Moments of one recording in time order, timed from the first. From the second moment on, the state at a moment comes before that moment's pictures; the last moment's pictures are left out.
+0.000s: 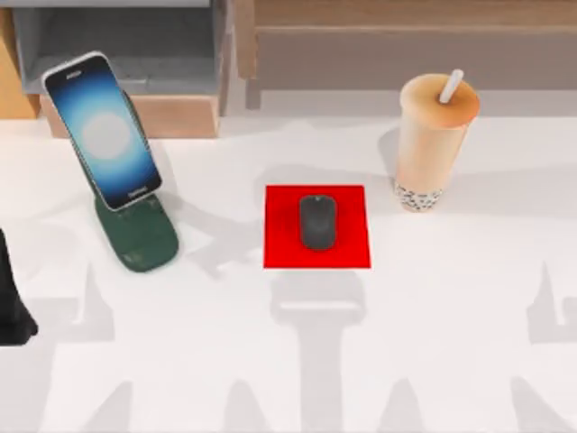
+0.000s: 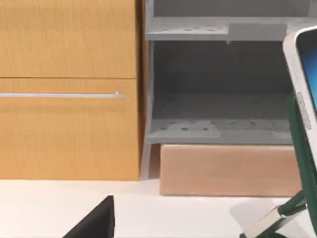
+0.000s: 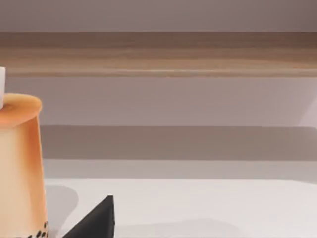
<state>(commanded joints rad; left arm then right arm) 0.00 0.00 0.00 0.00 0.00 0.00 0.02 0.03 0.01 0.02 0.01 0.01</state>
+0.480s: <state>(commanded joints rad) 0.00 0.00 0.00 0.00 0.00 0.00 0.23 0.51 0.11 0.32 0.16 0.08</state>
